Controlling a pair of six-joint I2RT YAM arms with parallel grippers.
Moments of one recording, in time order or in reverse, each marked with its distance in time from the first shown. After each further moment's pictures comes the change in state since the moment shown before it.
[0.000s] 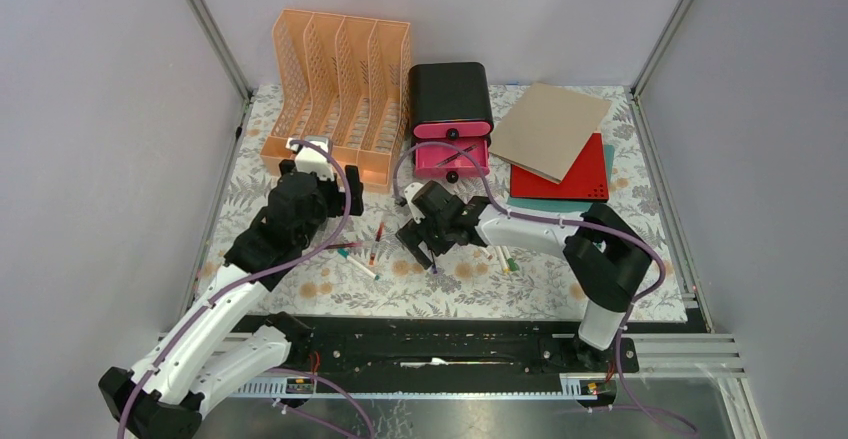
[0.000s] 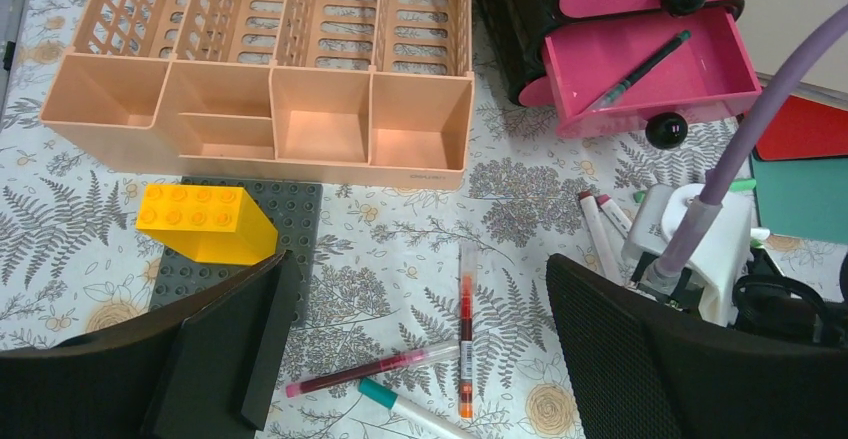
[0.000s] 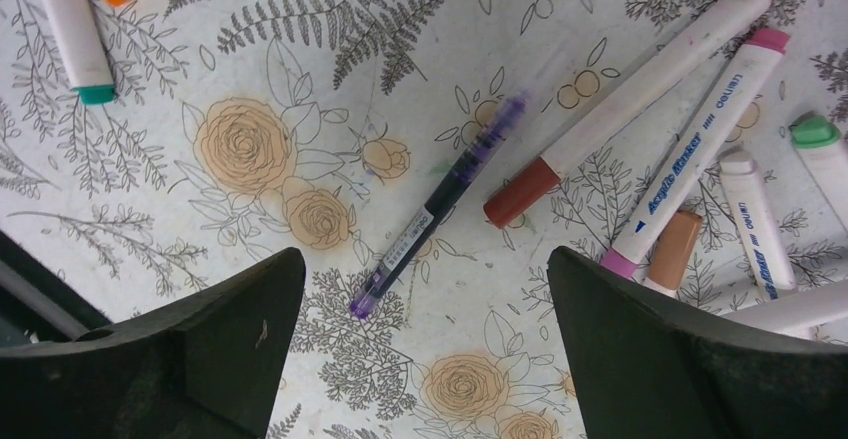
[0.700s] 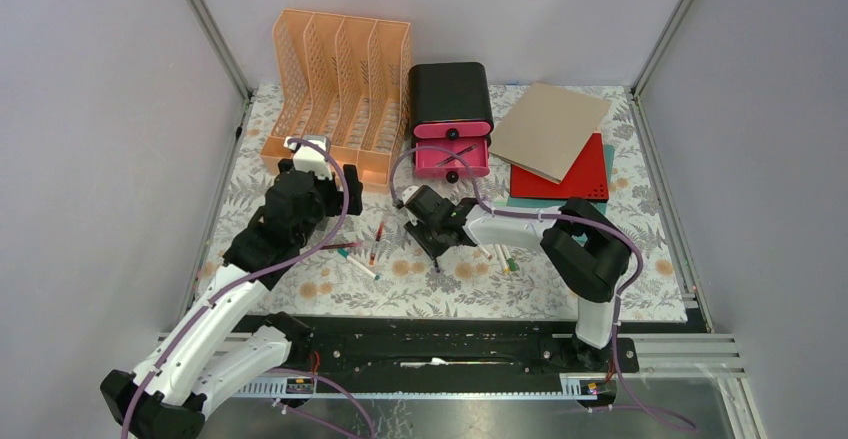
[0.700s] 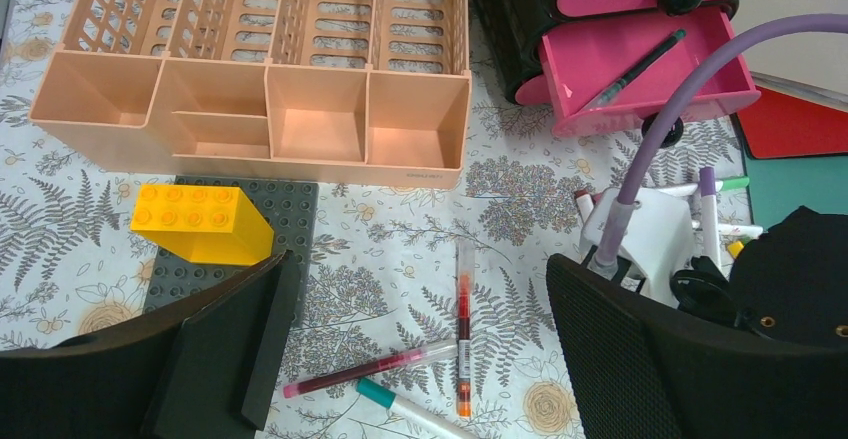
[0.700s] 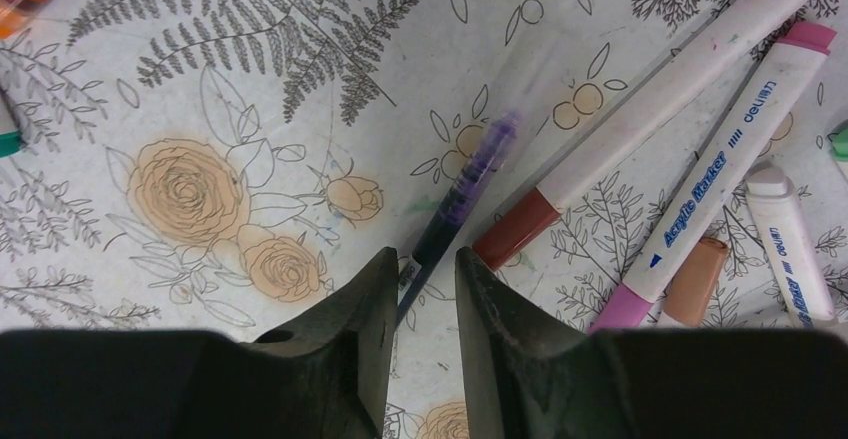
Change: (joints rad) left arm 0.039 0.000 0.000 0.000 0.046 0.000; right arm 0.016 0.102 0.032 0.018 0.068 0.047
